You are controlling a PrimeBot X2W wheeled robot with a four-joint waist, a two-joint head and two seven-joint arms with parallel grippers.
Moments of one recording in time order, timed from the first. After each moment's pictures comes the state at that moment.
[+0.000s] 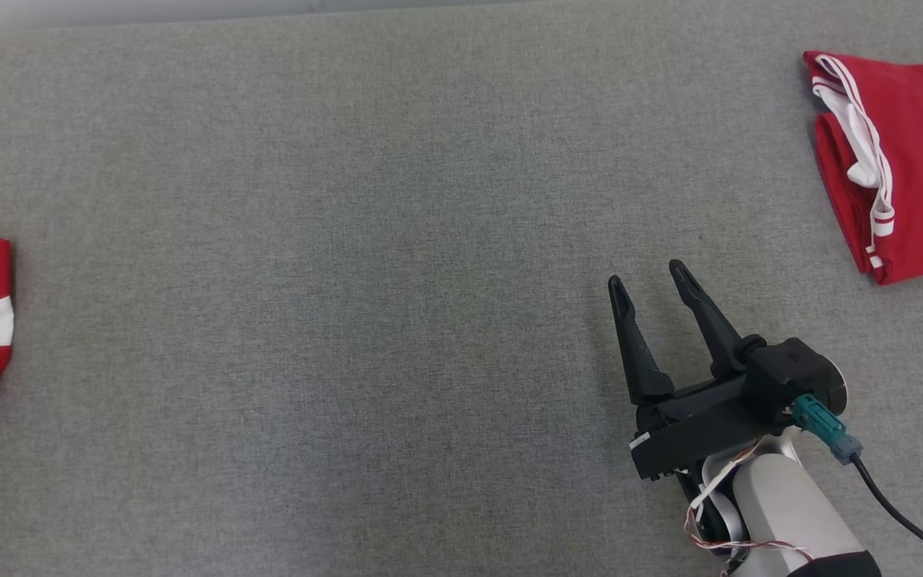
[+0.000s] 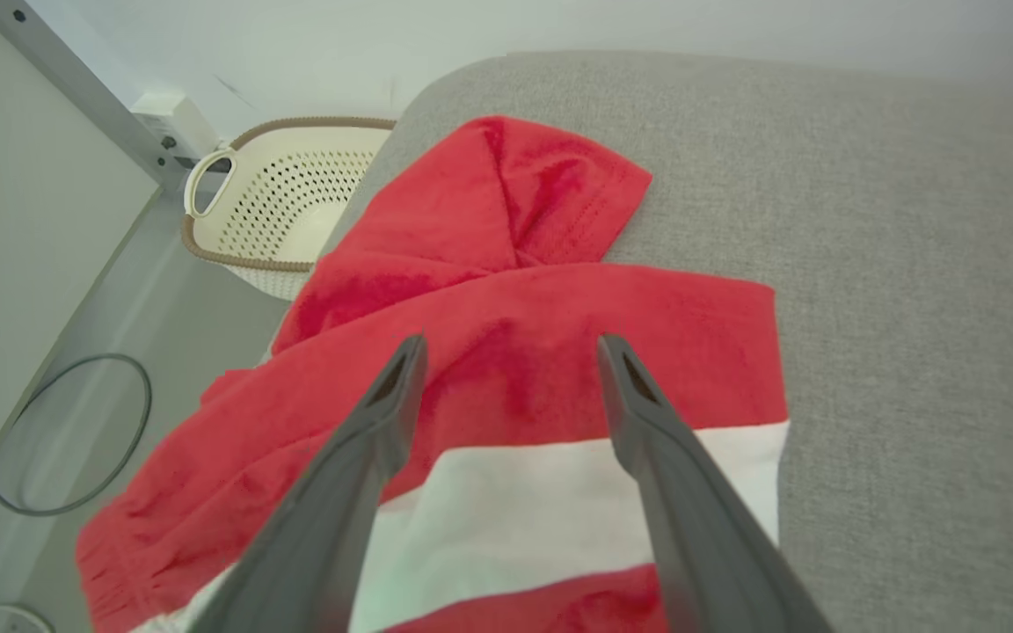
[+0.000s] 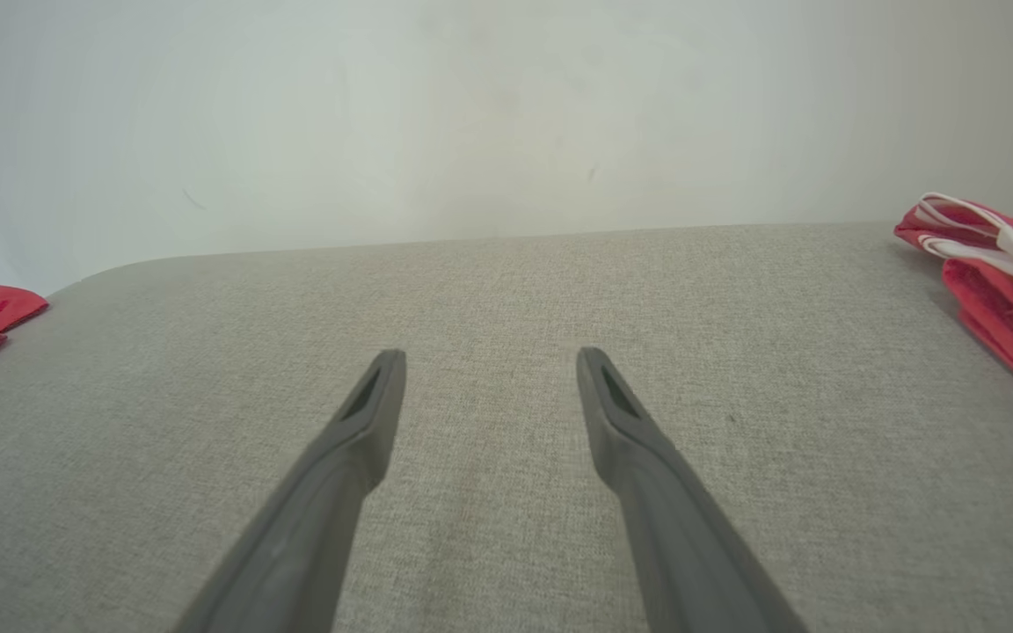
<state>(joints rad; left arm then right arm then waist) -0.80 0.51 0.13 0.80 -0.28 -0.11 0.10 -0.39 -0.14 0.38 0.22 0.20 0.13 -0.26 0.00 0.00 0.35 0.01</state>
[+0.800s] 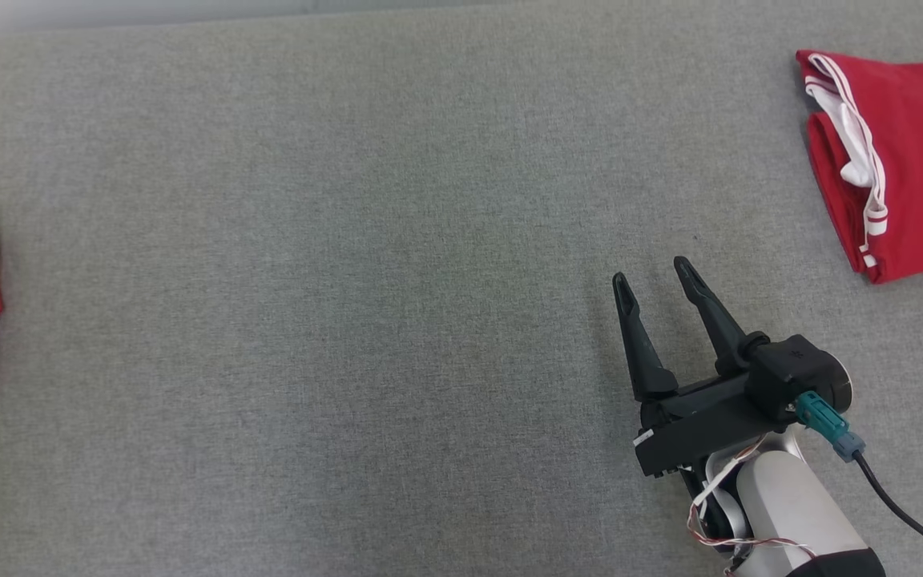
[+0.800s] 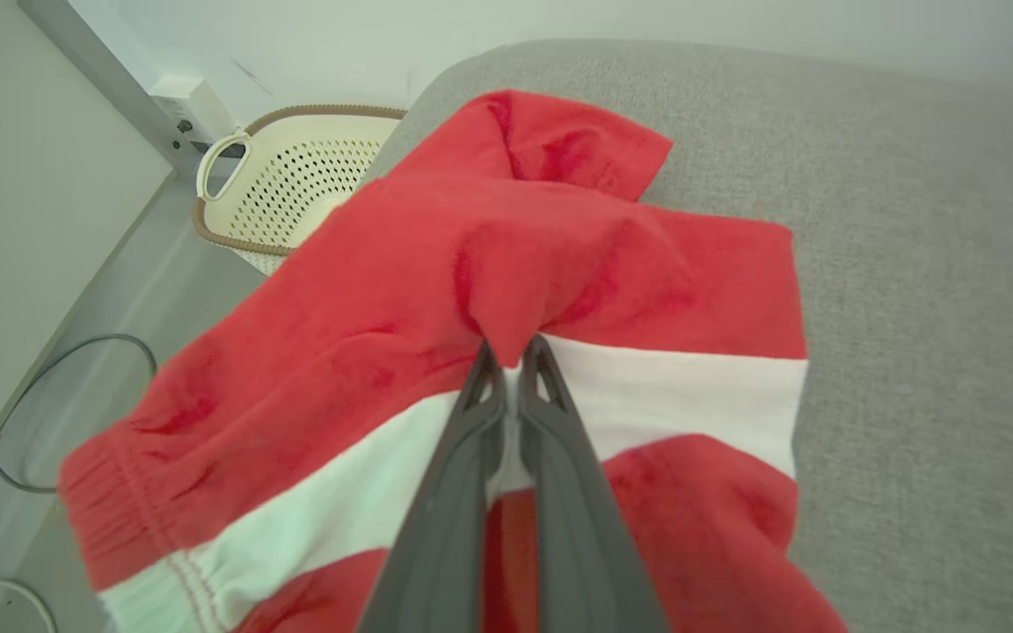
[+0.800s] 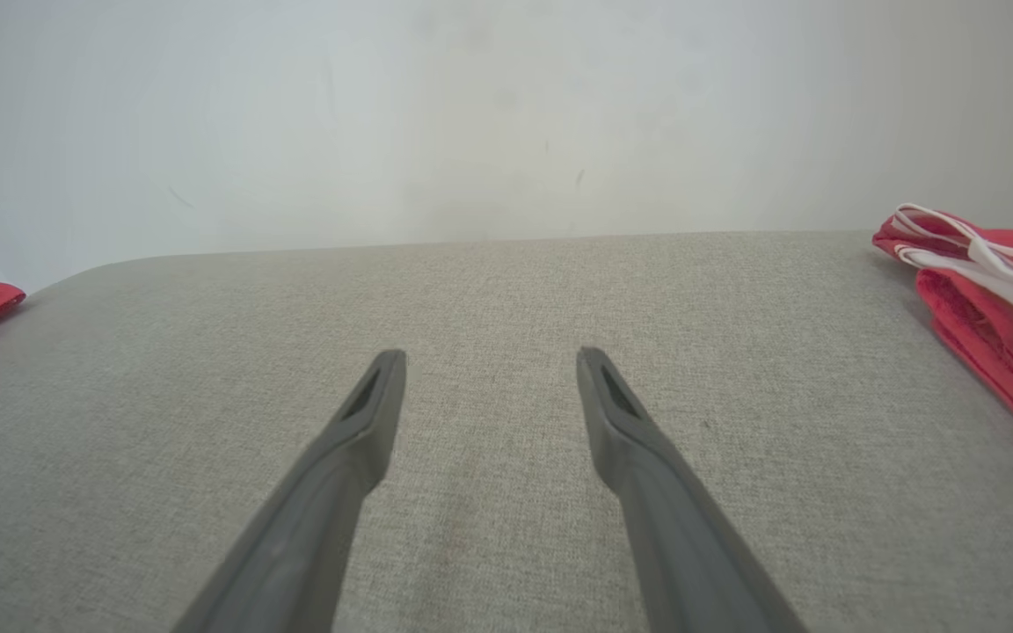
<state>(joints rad) -0.86 0.51 0.09 0.95 -0.29 -0.08 0.02 -0.40 -0.14 0.37 0.22 0.19 0.13 -0.26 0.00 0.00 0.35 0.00</state>
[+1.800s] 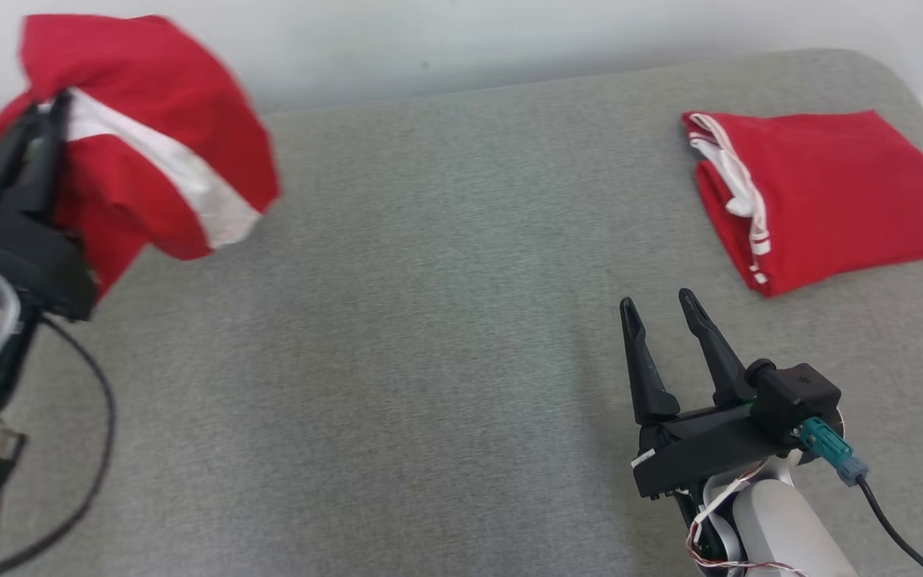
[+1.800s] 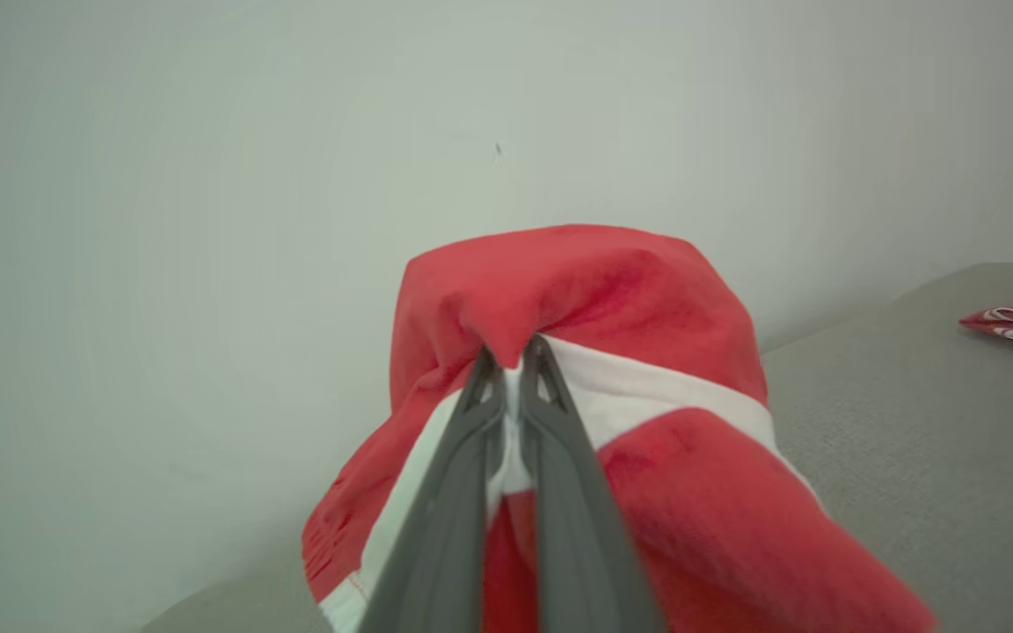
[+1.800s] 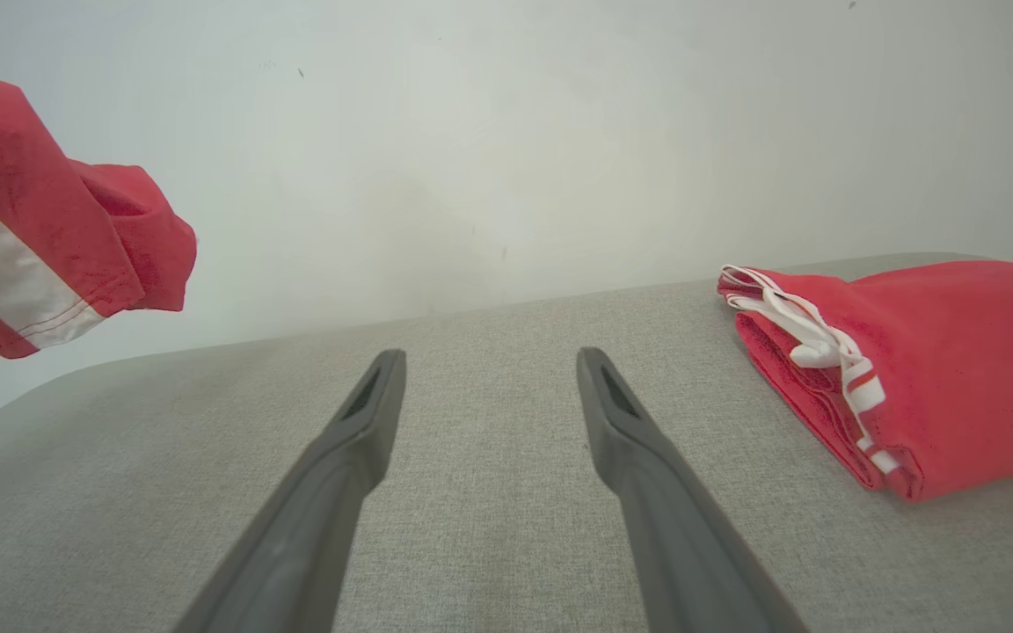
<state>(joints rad) -0.80 0.44 -0.14 0.21 -0.27 -0.12 0.11 -0.34 -0.09 0.32 0.23 0.23 0.13 -0.26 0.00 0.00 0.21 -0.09</state>
